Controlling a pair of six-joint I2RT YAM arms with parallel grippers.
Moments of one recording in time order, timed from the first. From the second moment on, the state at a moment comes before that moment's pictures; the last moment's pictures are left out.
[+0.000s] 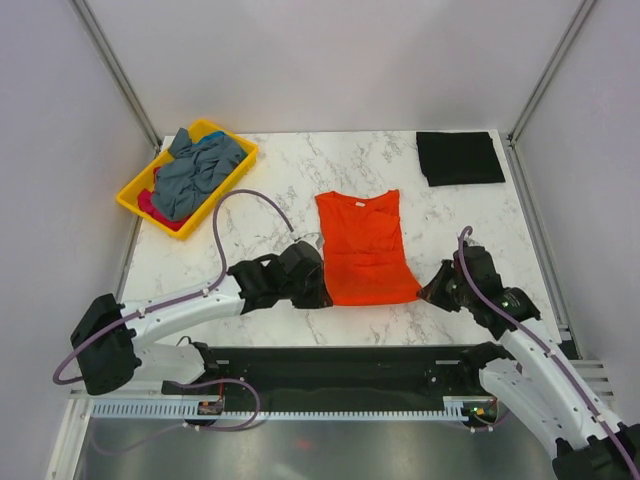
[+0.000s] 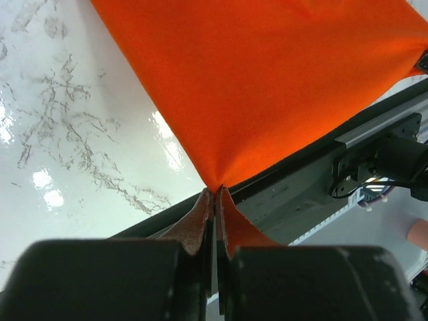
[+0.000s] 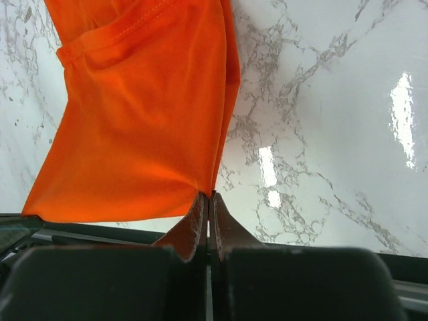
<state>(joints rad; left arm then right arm) -0.98 1.25 0.84 -0.45 -0.01 -0.89 0.36 0.69 0.57 -0.72 -0.08 0.78</state>
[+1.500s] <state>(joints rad) -0.45 2.29 2.10 -0.56 0.09 -0.52 0.17 2.09 1.78 -0.54 -0.10 0.42</state>
